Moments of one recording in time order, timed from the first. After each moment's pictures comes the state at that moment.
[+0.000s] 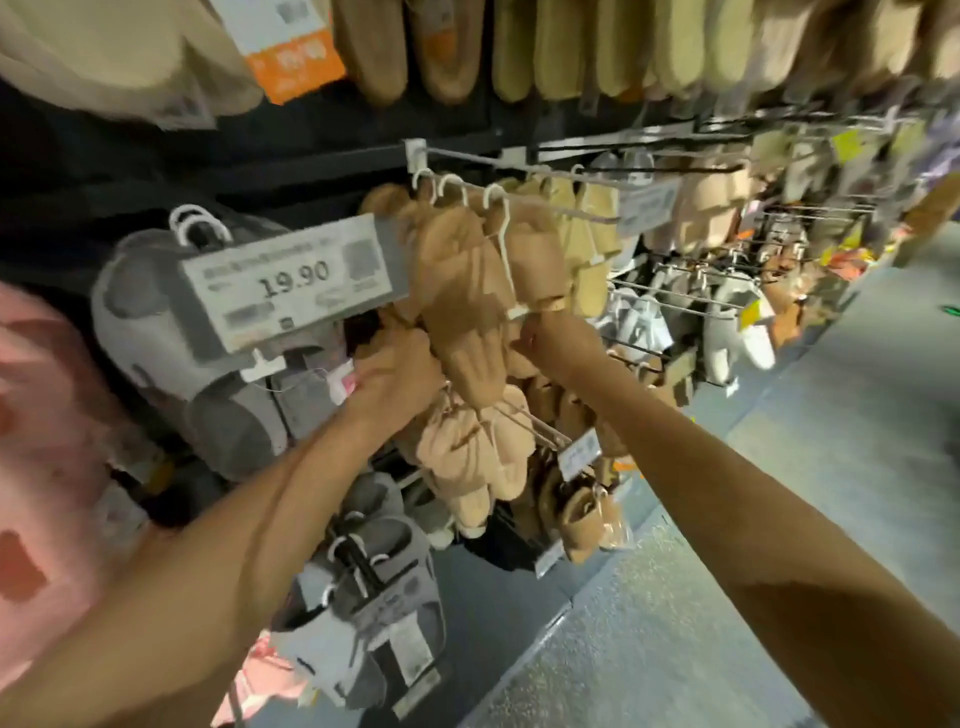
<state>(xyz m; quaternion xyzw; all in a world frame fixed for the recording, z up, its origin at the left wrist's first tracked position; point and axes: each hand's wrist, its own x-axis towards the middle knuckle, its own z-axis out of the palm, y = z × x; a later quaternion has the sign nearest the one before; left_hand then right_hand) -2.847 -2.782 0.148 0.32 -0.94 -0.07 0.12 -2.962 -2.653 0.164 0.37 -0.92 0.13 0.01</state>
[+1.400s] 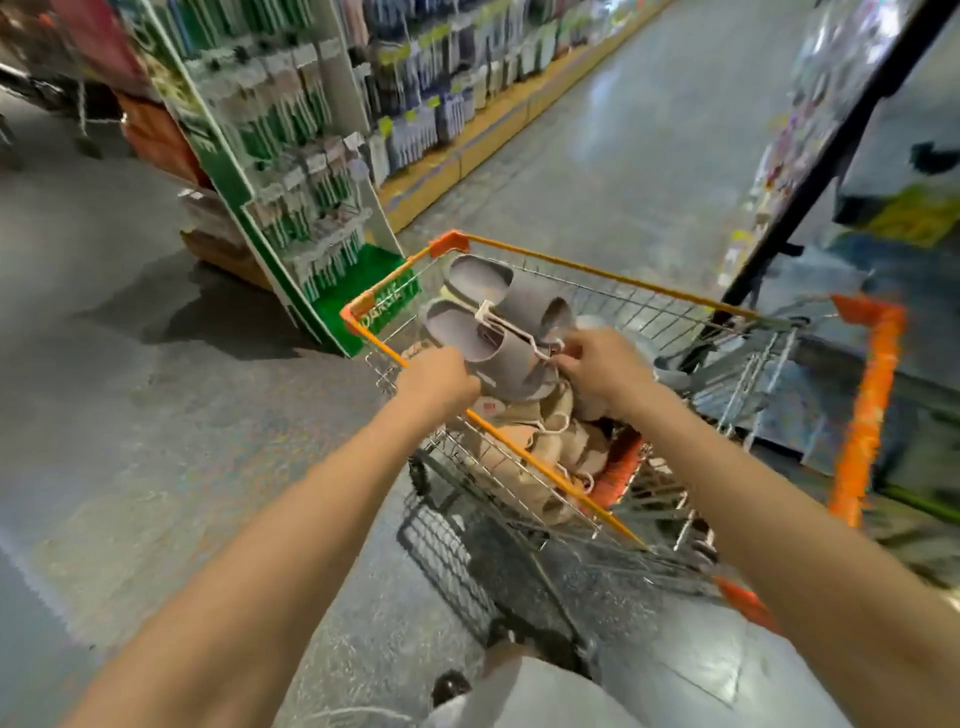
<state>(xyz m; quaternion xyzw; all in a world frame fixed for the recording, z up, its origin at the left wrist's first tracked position) -3.202 -1.924 0.033 -0.58 -0.79 -0.05 -0.20 -3.021 -1.857 0.022 -0.56 -0.80 0.19 0.09</state>
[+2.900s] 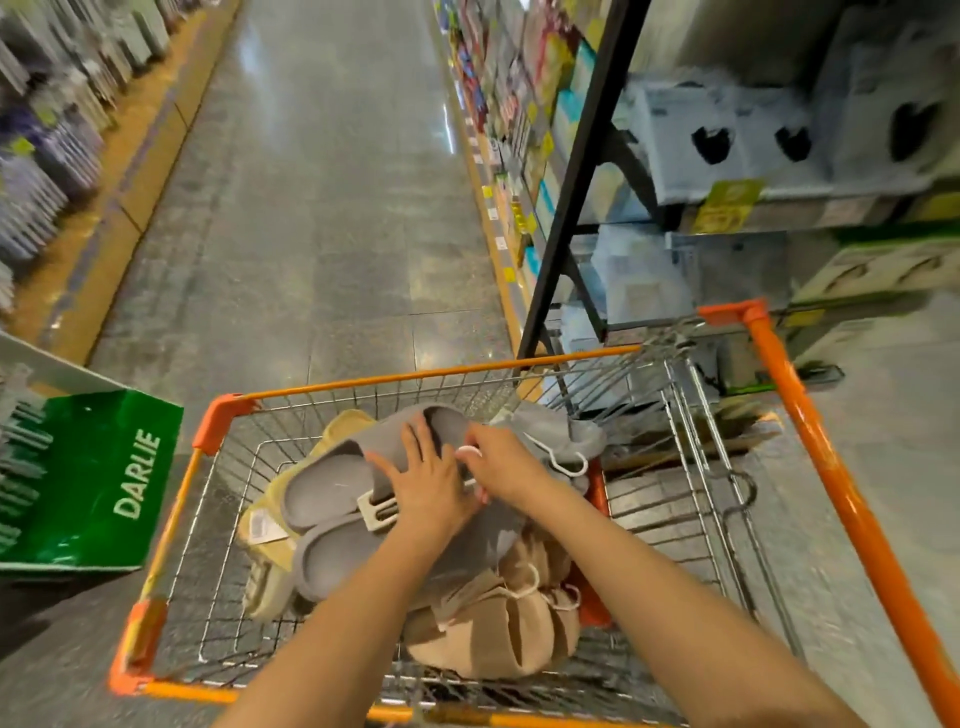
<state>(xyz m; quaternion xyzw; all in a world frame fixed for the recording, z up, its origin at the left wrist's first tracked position) -3.167 -1.642 -0.083 -0.81 -0.55 0.17 -0.15 -3.068 -1.661 -0.045 -0.74 -0.54 0.39 0.14</state>
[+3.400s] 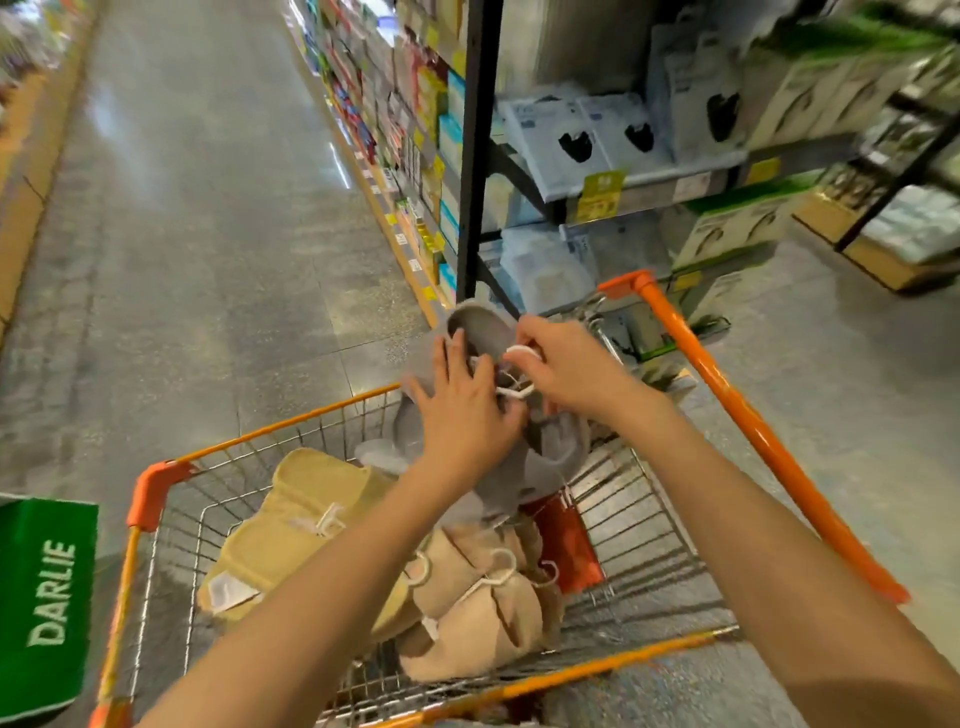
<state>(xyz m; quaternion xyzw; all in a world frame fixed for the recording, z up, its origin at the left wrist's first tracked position) -3.110 -1.658 0.023 -0.89 -0.40 -0.09 -0.19 -3.003 -1.715 0.090 -0.78 -0.56 0.17 0.23</state>
